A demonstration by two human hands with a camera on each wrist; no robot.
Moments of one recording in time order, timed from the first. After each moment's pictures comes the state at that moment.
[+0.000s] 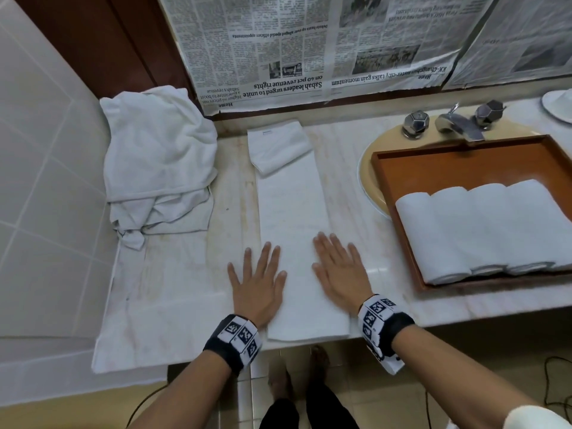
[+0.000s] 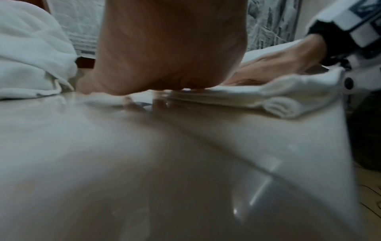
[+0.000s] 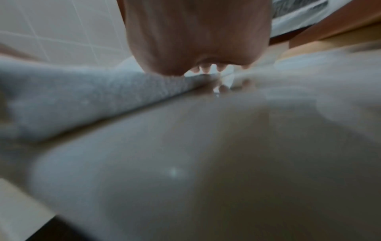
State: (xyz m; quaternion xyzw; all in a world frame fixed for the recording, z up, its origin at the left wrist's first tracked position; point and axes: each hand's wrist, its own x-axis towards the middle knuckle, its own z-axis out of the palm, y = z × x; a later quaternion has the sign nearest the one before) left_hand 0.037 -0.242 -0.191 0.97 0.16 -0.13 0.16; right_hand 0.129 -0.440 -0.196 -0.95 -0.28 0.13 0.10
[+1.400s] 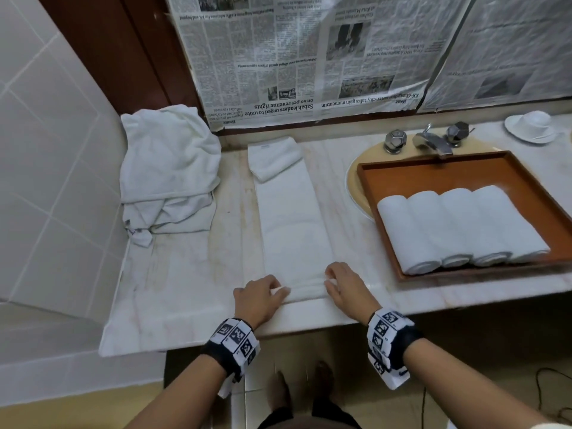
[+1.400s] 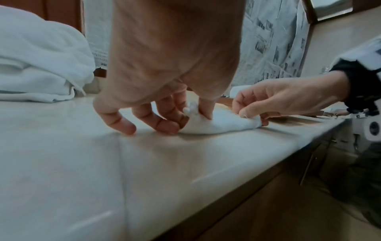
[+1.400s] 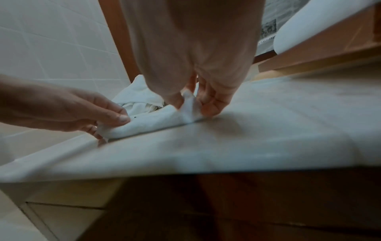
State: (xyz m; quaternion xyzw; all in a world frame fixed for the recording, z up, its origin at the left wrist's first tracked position) left_hand 0.006 -0.261 -0.156 0.94 0.18 -0.14 0.26; right_hand 0.085 -0.486 -0.167 -0.91 -0.25 0.16 0.30
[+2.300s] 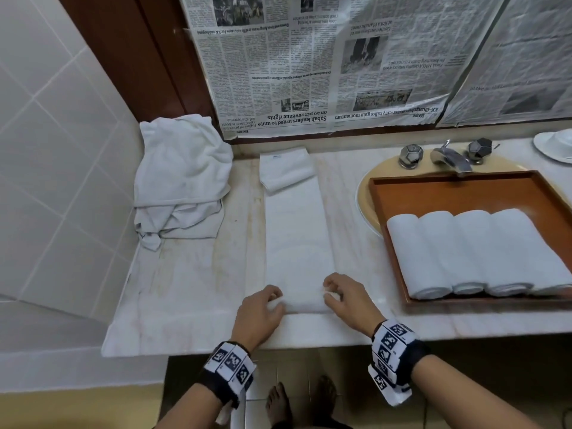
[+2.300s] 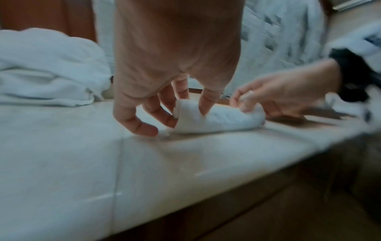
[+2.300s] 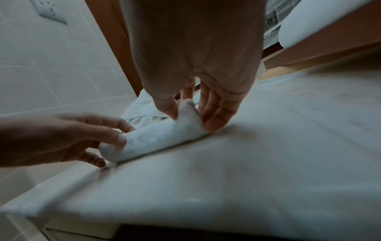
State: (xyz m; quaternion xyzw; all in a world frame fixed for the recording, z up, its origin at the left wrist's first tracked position) left_hand -0.005 -0.267 -0.159 0.92 0.17 -0.04 0.35; right_hand 0.108 -0.485 -0.161 -0.88 -0.24 0.21 0.36
